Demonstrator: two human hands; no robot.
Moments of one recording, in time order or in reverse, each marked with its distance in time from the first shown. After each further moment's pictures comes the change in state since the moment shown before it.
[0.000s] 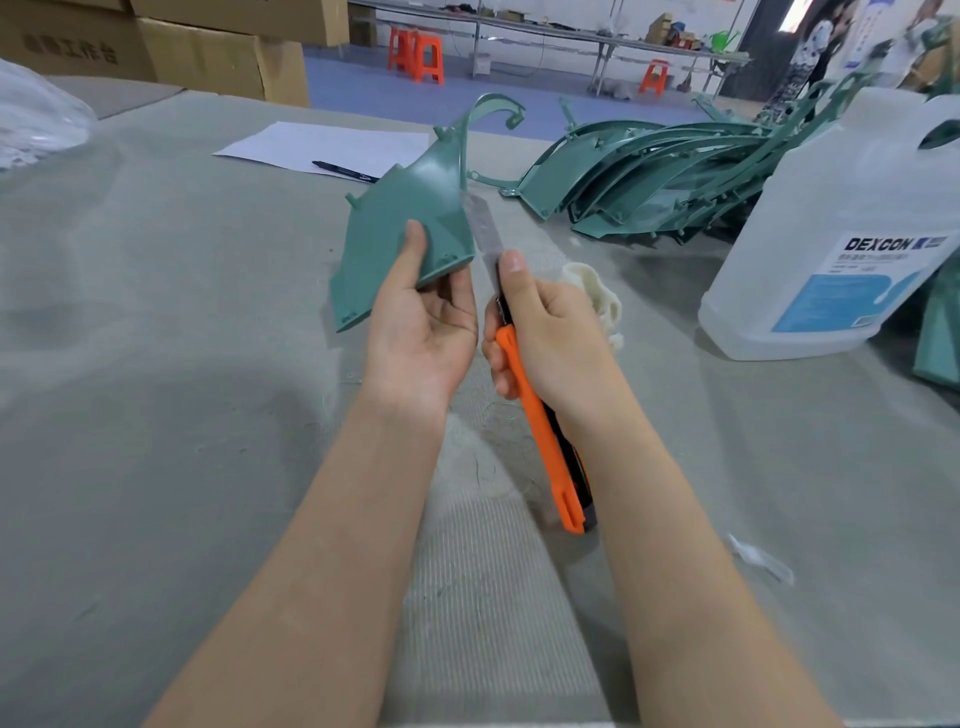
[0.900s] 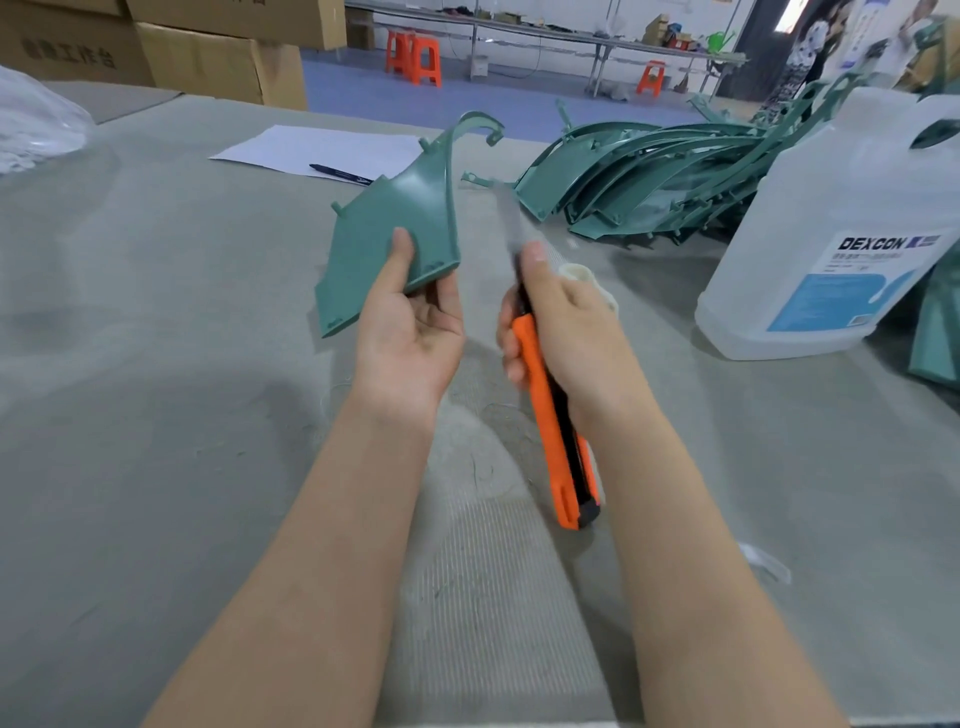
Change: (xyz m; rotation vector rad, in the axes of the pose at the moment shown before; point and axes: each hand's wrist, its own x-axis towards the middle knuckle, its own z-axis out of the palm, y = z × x) left_hand 0.002 0.005 -0.001 -0.010 0.064 0.002; right_hand 0.003 -0.001 -0.013 0.070 0.019 0.025
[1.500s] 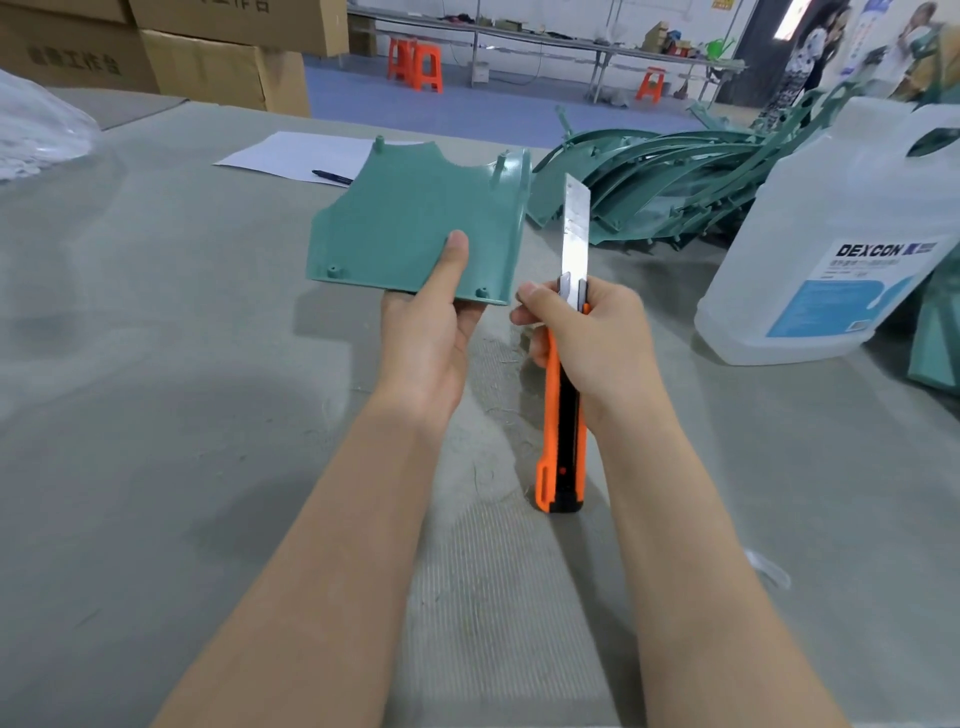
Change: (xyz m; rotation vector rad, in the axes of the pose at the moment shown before) left_hand -0.007 -0.015 0.003 0.450 -0.044 0.171; right_hand 0.007 0.003 -0.010 -0.041 0.205 -0.044
